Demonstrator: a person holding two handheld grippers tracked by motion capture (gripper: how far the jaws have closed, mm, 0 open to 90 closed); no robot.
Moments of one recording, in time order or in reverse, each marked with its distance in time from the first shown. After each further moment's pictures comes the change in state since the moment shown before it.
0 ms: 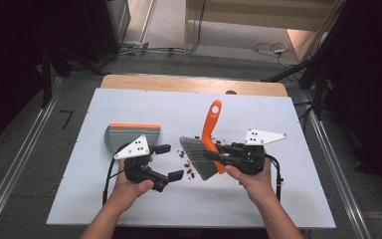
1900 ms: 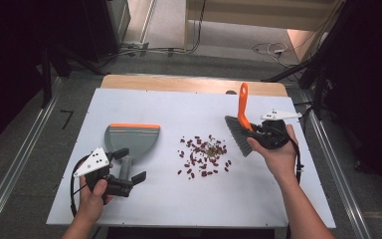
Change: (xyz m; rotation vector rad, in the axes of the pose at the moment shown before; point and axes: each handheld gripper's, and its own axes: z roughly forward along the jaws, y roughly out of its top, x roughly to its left) left arm 0.021 -0.046 -0.078 -0.047 0.267 0.008; right arm -0.083 0.007 -0.035 0.255 -0.570 0.065
